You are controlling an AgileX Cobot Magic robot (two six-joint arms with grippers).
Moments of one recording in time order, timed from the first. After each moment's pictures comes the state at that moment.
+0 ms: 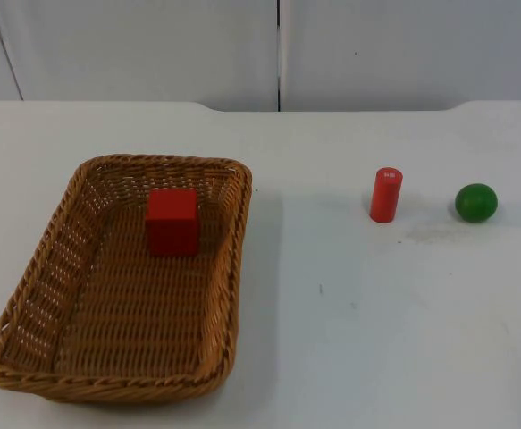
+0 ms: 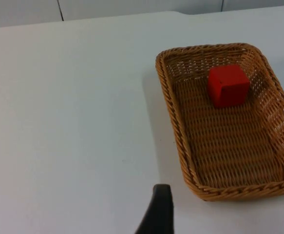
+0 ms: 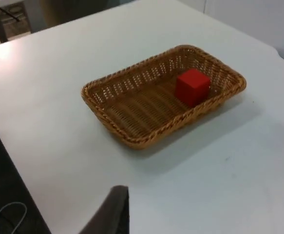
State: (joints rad) right arm 0.81 0.32 -0.55 0.12 0.75 -0.16; left arm -0.10 0.00 -0.50 -0.07 1.08 0.05
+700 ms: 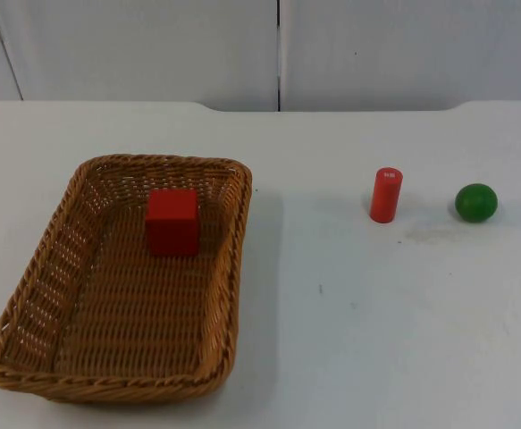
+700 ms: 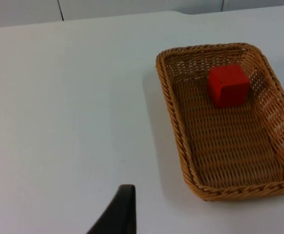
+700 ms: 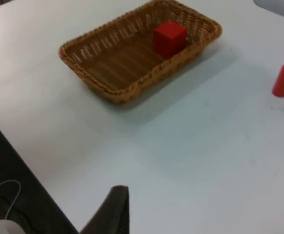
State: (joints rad) right arm 0.81 0.10 -0.55 -0.01 1.05 0.01; left arm -0.10 0.00 -0.50 -0.07 1.08 0.05
